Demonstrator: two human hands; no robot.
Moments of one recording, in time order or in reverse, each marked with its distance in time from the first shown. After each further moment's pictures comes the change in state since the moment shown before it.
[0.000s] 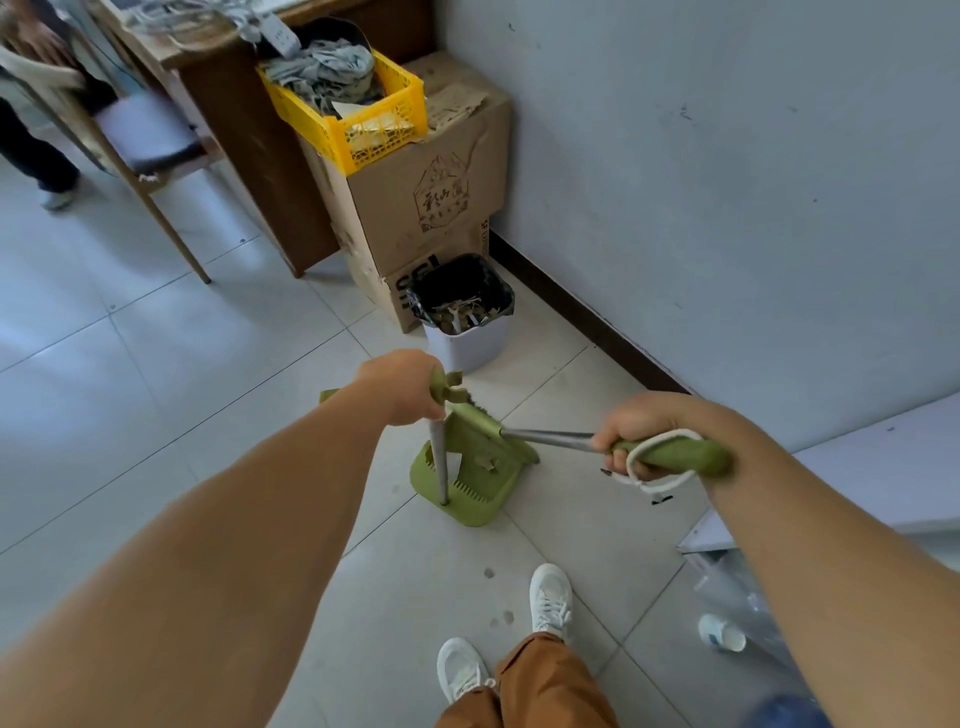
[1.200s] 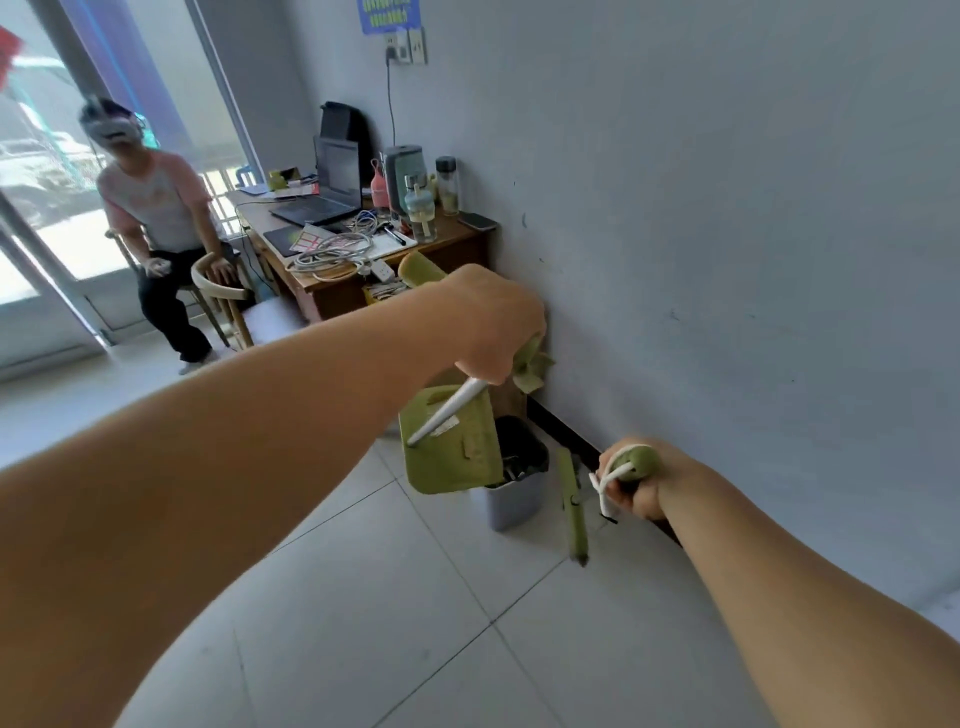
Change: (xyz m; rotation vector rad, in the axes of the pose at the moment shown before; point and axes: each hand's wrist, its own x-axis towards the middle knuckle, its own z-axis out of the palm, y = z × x) left_hand -0.143 0.104 -0.246 0.748 0.390 0.329; right_hand -0.115 -0.031 0.003 0.757 0.078 -0.497
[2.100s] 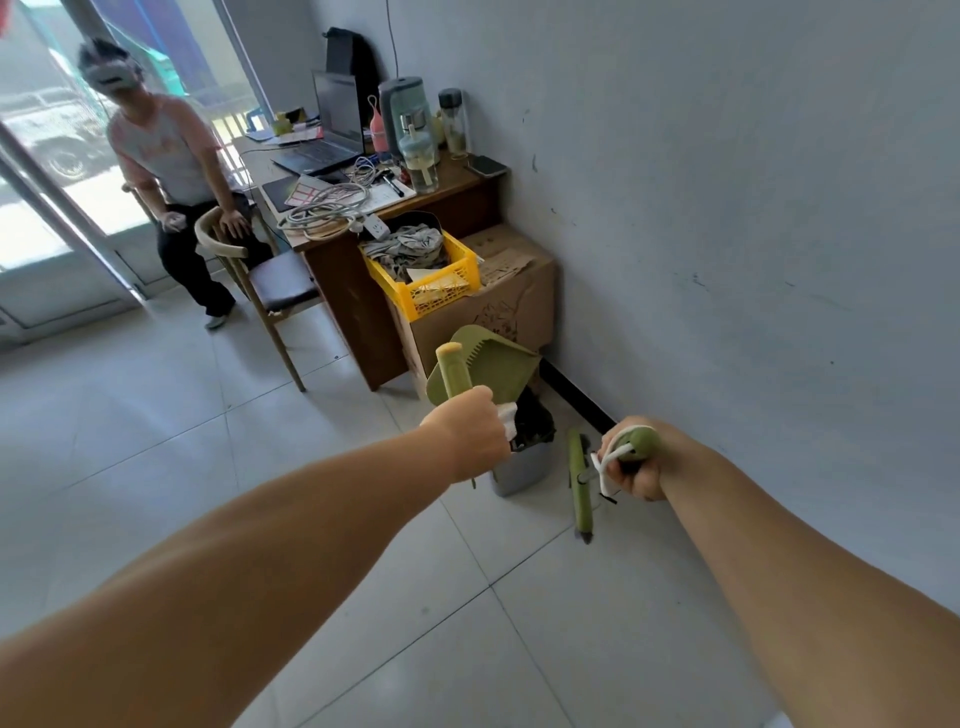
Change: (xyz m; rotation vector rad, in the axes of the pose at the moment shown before) left_hand 0.080 0.079 0.123 0.432 -0.238 0.229; right_hand 0.073 -0.052 -0.047 -0.084 -0.006 0.079
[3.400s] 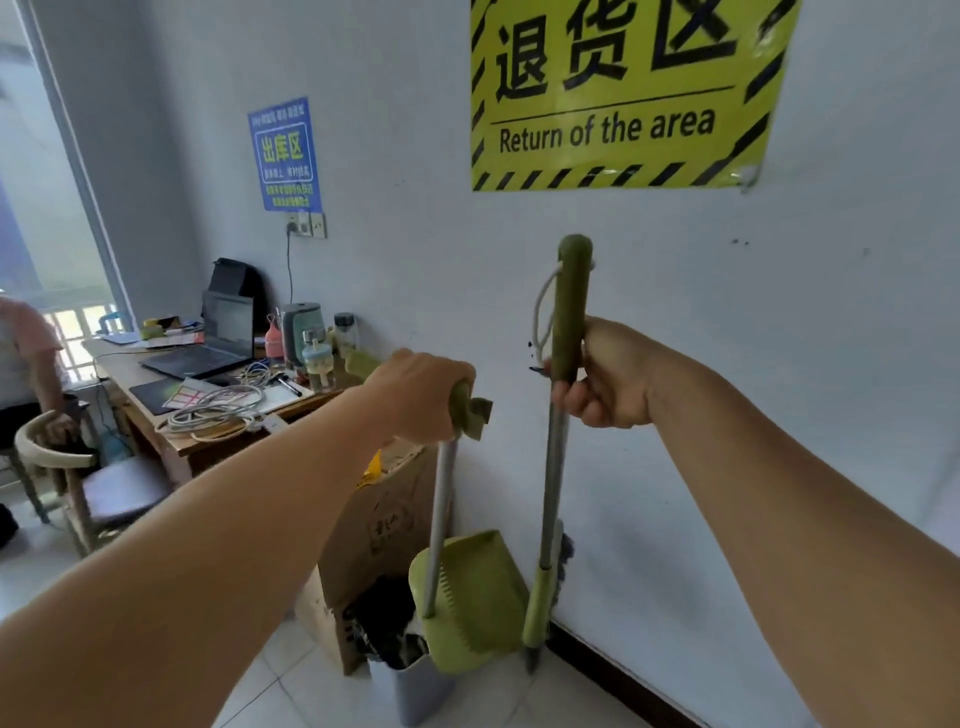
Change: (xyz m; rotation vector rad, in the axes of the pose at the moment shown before) left_hand -0.110 -0.171 -0.085 -0.743 0.656 -0.319; right_hand -0.268 -0.104 0.058 -0.263 0.024 -0.635
